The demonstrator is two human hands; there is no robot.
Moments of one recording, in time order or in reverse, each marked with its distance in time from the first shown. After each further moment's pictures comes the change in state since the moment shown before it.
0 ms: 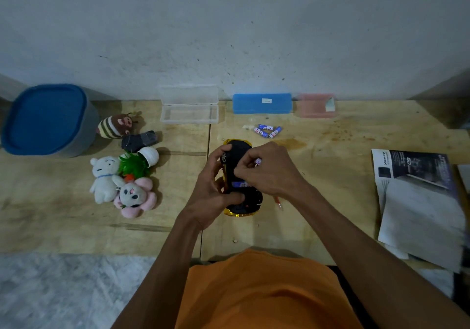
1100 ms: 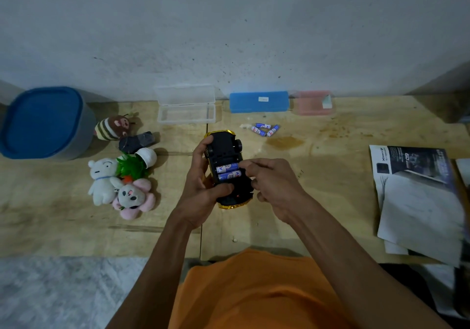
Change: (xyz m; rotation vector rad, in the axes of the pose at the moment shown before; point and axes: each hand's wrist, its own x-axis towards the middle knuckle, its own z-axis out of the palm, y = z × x) left_hand -0.004 0.008 -0.006 -0.093 0.018 0.044; right_hand -0.025 0.002 0.010 0.689 0.048 0.450
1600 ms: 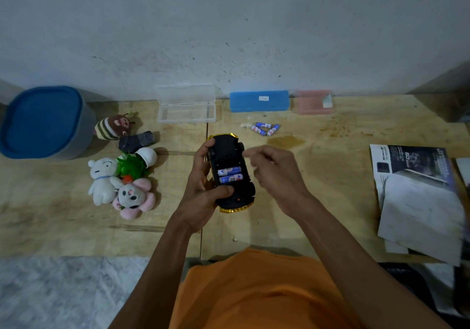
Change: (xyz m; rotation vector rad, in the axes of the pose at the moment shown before) left_hand -0.003 -0.004 -0.002 -0.093 0.002 -0.025; right_hand 0.007 -0.001 -0.006 -0.036 0.022 -0.232
